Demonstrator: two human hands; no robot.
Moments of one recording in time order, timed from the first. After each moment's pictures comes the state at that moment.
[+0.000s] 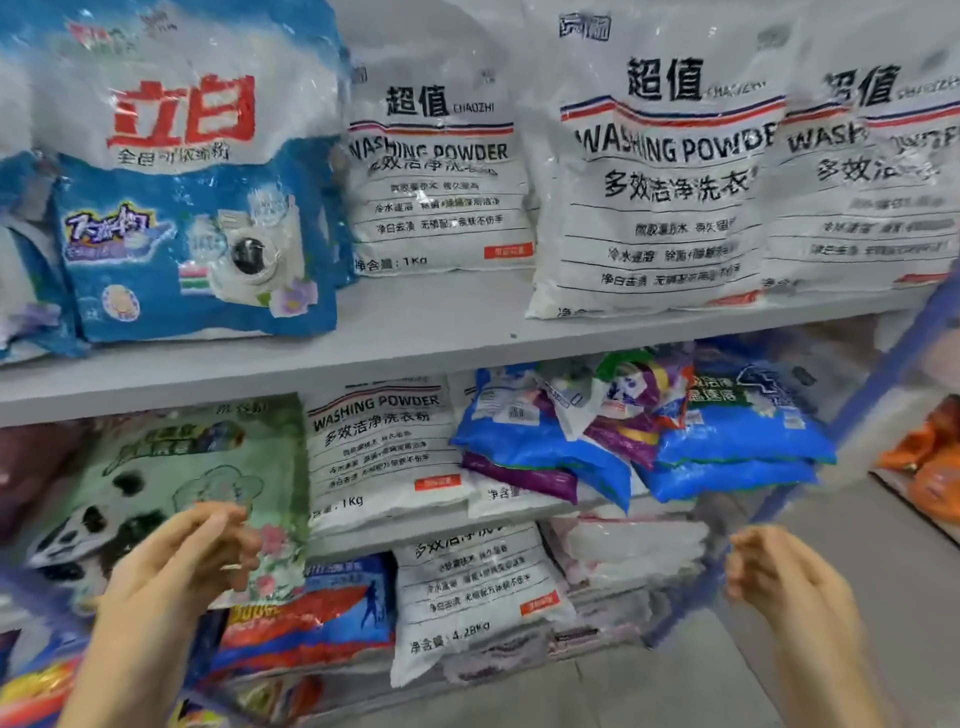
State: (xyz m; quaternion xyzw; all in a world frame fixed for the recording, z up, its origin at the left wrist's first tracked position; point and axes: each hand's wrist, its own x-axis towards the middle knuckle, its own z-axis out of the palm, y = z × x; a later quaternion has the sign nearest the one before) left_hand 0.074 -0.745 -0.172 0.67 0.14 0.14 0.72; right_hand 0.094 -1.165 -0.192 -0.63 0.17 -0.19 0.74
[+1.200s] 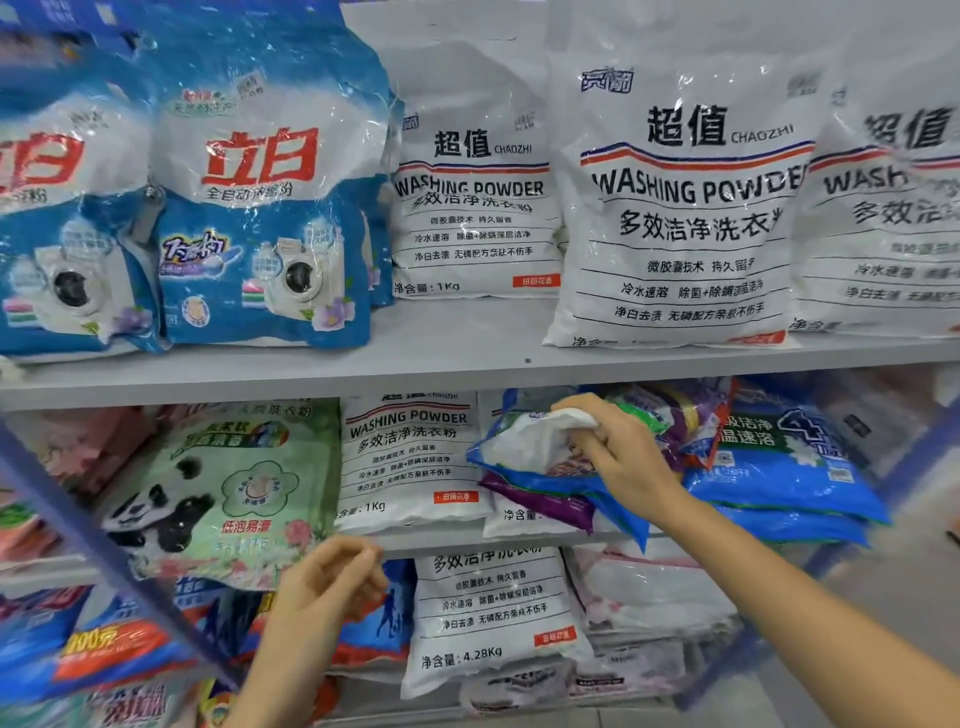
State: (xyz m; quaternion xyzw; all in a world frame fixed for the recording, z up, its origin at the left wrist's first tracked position) left_hand 0.061 -0.842 -0.188 0.71 0.15 0.09 0.69; right_hand 0.224 -1.100 -0.144 -0.84 -0.33 -0.14 0.40
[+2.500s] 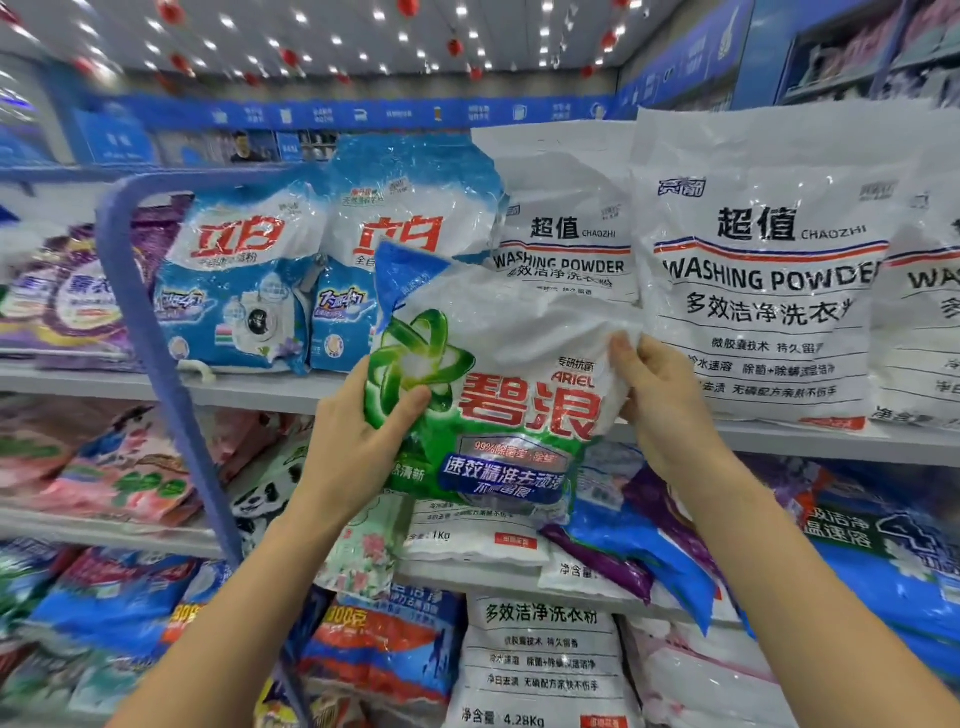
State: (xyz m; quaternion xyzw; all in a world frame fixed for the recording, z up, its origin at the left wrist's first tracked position) left_hand 0.086 -0.825 -0.049 0.80 -0.01 0.40 0.44; right_hand 0.211 -1.045 -0.029 -0.63 -0.24 -0.01 0.74
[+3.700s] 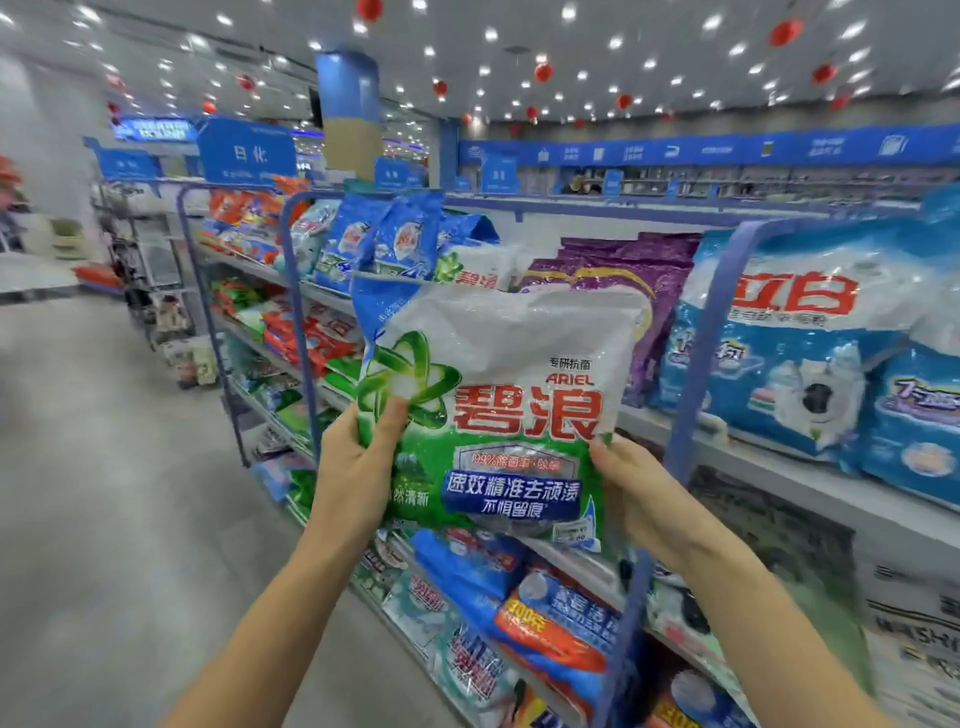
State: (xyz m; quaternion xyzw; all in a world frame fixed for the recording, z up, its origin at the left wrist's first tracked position) left_hand -0.191 -0.484 -0.055 0.64 0.26 0.57 0.44; right_hand 0.018 -0.606 -0.055 -0.52 -0.48 0.40 0.58
